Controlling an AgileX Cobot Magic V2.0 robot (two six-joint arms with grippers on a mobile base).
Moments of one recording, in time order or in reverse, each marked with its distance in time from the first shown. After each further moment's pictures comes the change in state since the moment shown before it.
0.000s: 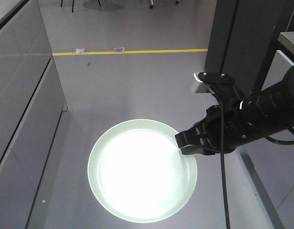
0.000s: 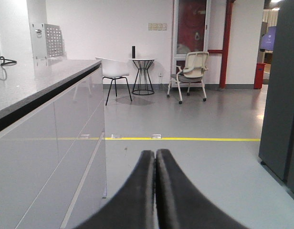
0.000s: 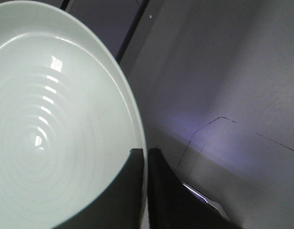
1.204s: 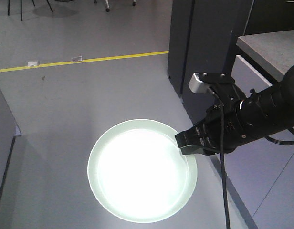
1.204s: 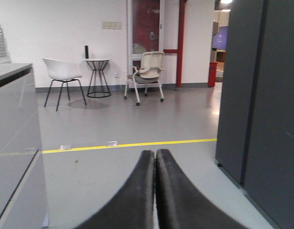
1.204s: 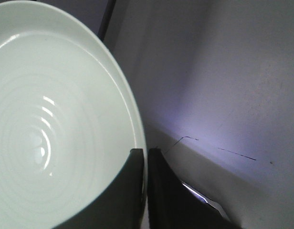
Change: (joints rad) left arm 0.000 0.000 0.000 0.000 0.000 0.000; right arm 0.000 0.000 0.000 0.000 0.000 0.000
